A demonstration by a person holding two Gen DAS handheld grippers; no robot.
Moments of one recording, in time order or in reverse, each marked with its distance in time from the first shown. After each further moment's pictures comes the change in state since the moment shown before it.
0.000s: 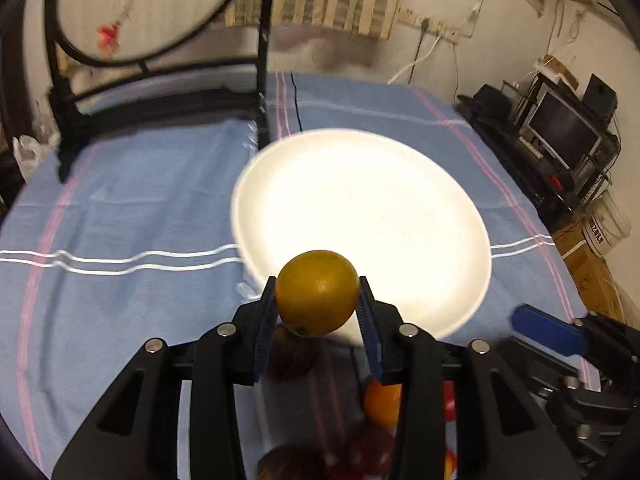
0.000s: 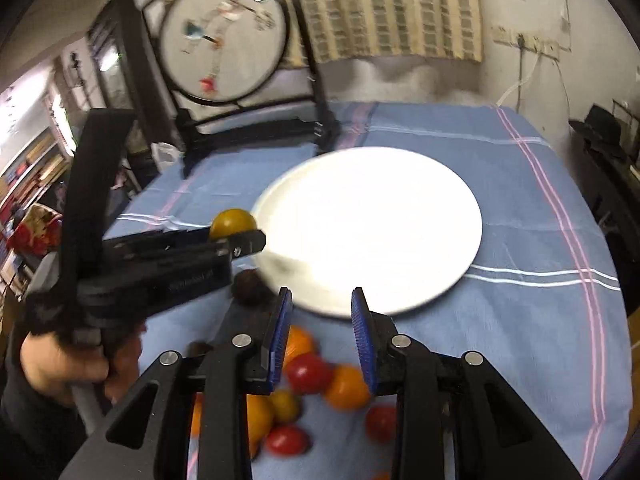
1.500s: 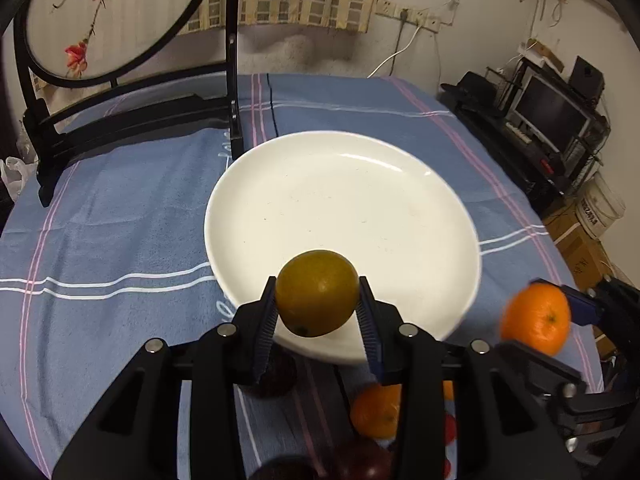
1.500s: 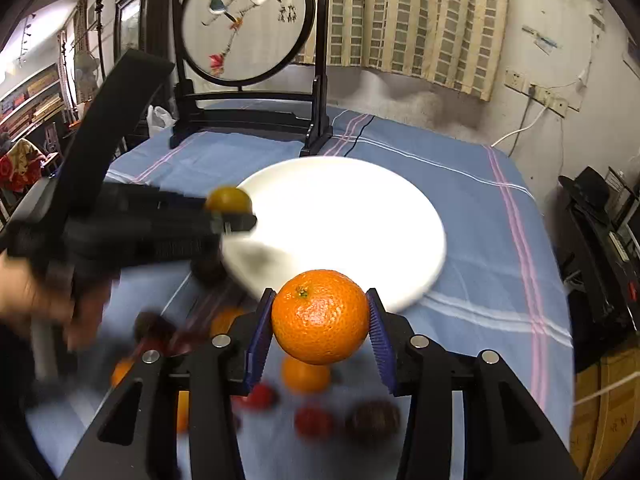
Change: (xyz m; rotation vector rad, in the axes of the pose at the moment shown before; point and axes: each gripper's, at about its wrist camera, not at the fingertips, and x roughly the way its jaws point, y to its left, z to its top) left arm 0.007 -0.009 0.011 0.069 0.010 -0.016; right arm -0.001 0.002 0.004 -0.218 -0.008 -0.115
